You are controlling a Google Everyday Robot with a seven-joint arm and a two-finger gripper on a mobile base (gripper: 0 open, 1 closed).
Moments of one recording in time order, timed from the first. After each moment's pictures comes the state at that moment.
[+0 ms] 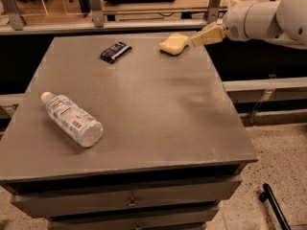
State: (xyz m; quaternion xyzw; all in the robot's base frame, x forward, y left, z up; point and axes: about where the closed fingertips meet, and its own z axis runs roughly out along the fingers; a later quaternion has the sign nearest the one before) arm 0.742 -0.169 0.961 -0.39 0.71 0.07 0.58
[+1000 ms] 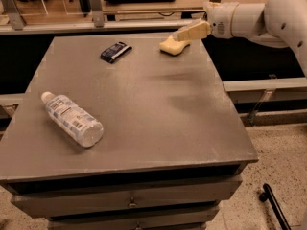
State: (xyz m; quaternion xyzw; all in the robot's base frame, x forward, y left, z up) arm 0.763 -0.115 0.958 -0.40 0.67 0.22 0.58
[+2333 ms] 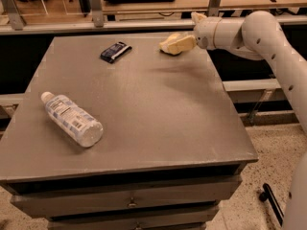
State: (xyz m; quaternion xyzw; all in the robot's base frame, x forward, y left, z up) arm 0.795 -0.091 0.908 -0.42 0.65 0.21 0.60
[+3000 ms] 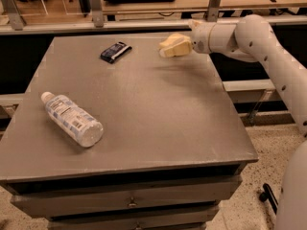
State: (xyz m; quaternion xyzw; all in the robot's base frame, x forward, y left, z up) arm 0.802 -0.085 0.883 -0.41 0.68 0.21 0.58
